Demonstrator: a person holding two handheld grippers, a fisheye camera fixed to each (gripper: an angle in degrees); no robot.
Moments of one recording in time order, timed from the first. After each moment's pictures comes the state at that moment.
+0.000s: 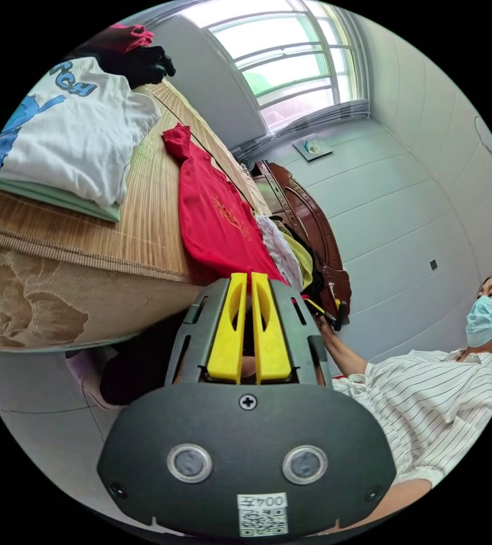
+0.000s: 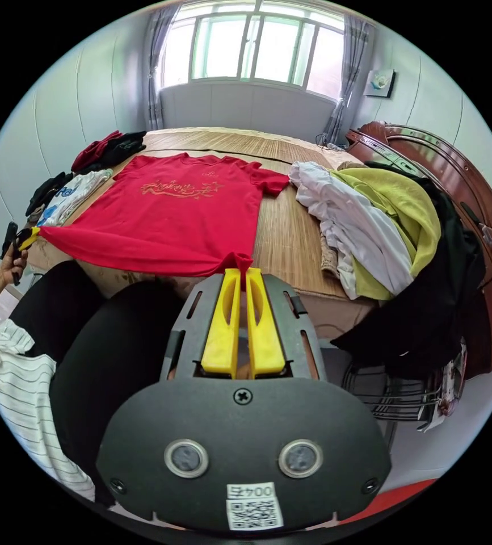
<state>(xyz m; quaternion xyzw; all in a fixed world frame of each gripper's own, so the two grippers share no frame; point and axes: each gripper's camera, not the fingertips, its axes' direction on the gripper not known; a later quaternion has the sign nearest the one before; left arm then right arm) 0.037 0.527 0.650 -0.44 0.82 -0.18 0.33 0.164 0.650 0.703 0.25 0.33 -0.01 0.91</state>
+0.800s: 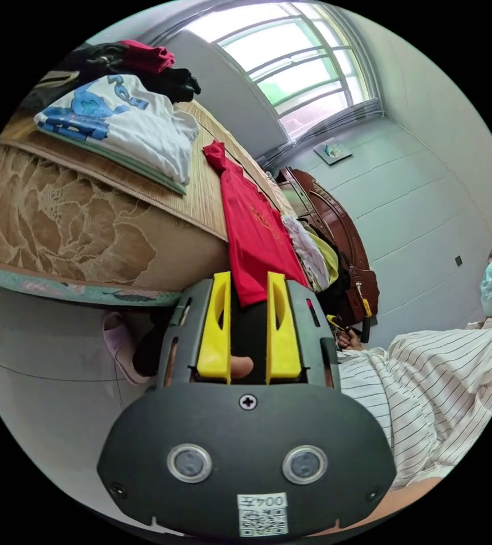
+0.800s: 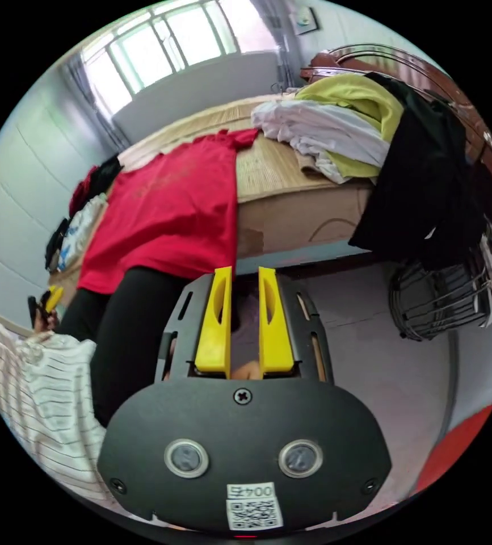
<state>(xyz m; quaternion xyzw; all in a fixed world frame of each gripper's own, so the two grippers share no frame) -0.036 0.577 0.682 -0.43 0.78 -0.17 0.42 0.235 0.884 0.668 0.25 0.20 0.15 0.94</state>
